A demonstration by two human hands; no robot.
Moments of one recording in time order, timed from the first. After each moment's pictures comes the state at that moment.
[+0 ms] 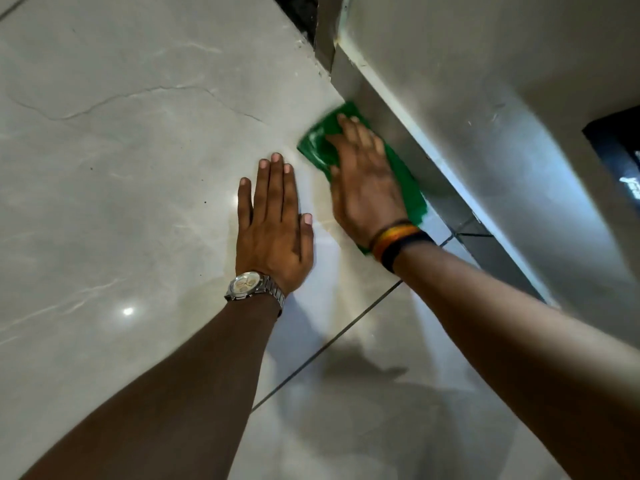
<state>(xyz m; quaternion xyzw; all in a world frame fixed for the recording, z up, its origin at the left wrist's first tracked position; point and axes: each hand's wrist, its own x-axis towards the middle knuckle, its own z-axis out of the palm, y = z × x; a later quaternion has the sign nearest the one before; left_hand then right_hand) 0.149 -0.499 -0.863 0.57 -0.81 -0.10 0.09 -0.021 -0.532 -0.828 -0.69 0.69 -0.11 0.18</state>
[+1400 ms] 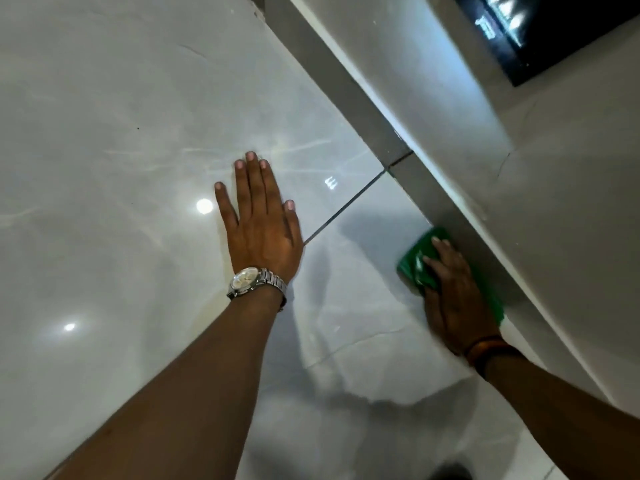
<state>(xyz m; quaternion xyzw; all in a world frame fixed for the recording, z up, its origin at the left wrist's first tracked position) 0.093 -0.385 -0.855 0.65 -0.75 -0.13 0.07 -0.177 -0.223 -0.815 -0.64 0.74 -0.05 0.19</state>
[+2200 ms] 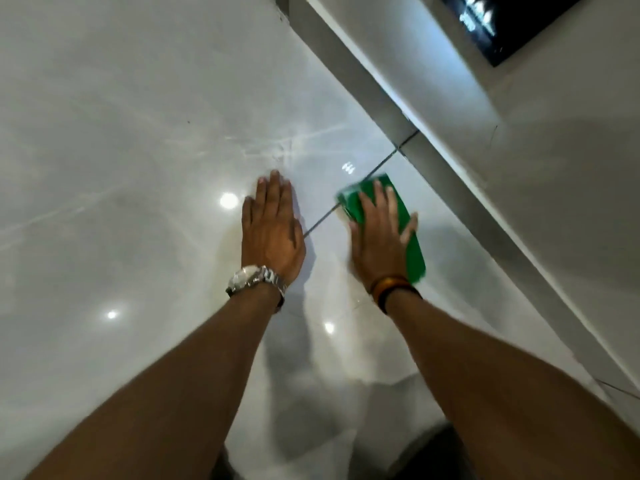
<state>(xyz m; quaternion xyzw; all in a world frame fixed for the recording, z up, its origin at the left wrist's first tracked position) 0.142 -0.348 -0.802 0.59 -0.76 -0.25 0.02 -0.034 -0.288 -0.825 -0.56 0.81 -0.06 0.16</state>
